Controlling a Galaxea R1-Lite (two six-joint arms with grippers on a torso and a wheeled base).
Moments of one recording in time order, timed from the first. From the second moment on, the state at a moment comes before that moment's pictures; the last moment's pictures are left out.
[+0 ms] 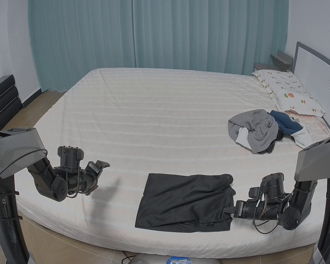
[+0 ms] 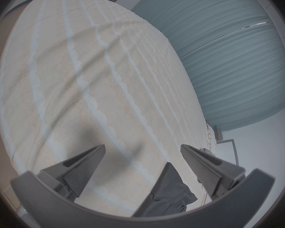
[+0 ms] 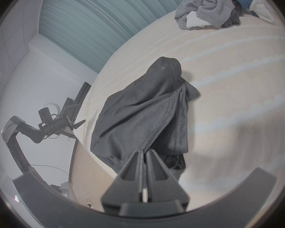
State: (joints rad) left arm -0.11 2.25 -0.76 -0.84 -0.14 -1.06; right arm 0.34 2.26 -0.34 -1.23 0.34 0.56
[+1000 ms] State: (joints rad) left arm -0.11 2.25 -0.76 -0.84 -0.14 -1.06; right arm 0.24 2.23 -0.10 -1.26 0.40 0.33
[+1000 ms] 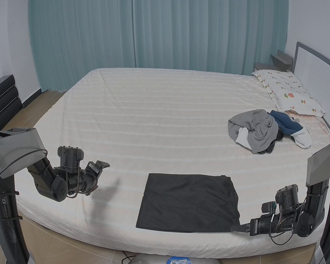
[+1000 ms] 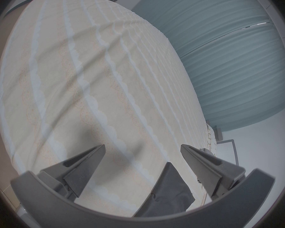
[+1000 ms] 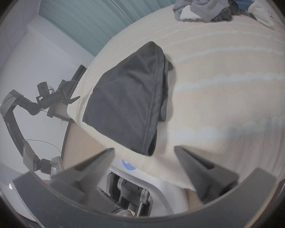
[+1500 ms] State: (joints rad) left arm -0.11 2.25 -0.76 -0.84 -0.14 -1.06; right arm 0.22 2.28 -0.45 -1.25 0.35 0.49
